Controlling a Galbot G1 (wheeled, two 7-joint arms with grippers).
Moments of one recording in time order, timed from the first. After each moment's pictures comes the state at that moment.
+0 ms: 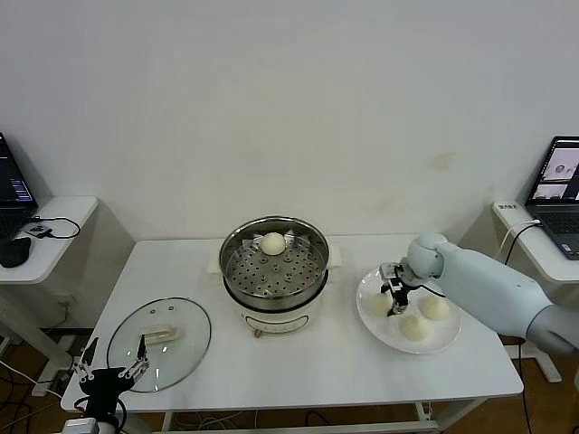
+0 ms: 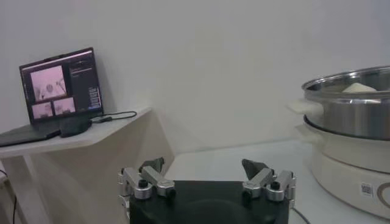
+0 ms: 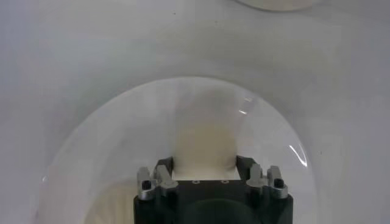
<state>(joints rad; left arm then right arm) 1.76 -1.27 -0.73 -2.07 -0.18 0.00 -0.19 0.05 0.87 -0.91 1.08 -0.08 -0.21 -1.01</state>
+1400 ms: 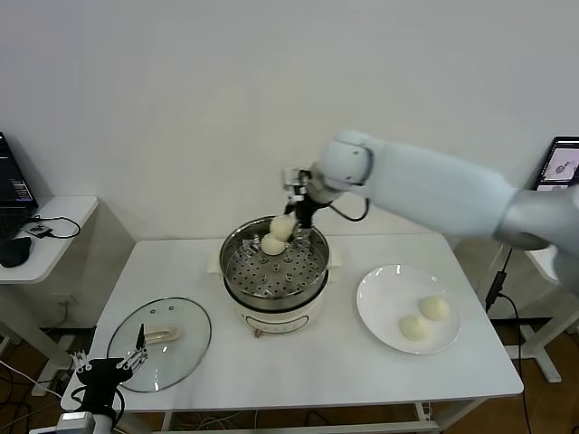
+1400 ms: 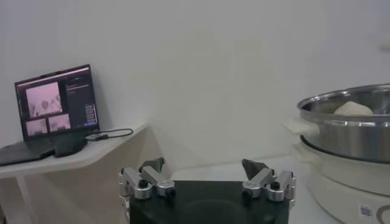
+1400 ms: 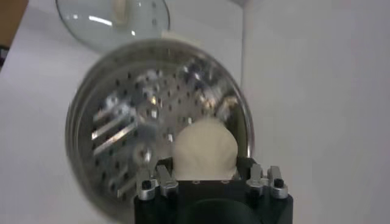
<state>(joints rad) 1.75 -1.25 -0.74 -2.11 -0.19 -0.01 -0.19 0.54 1.26 -1.20 1.19 0.50 -0.52 -0.81</state>
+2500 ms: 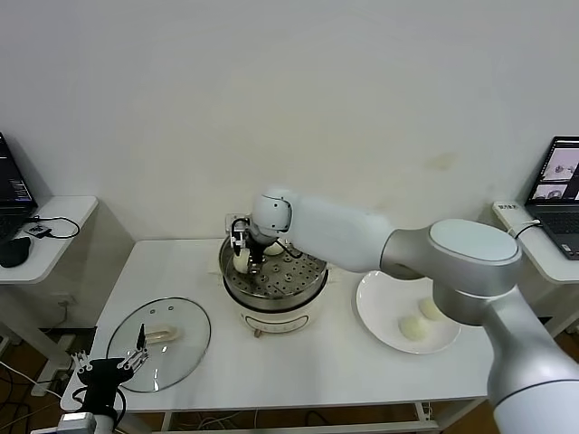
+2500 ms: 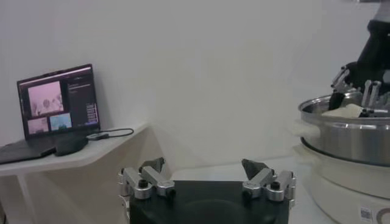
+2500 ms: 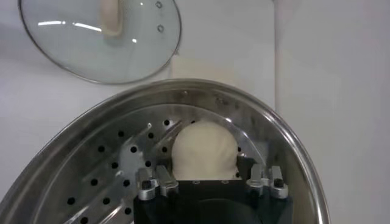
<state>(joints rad) 1.74 -1.26 -0.73 -2.11 -0.19 -0.01 -0.19 0.36 1.51 -1.16 0.93 0.40 -0.52 -0.76</state>
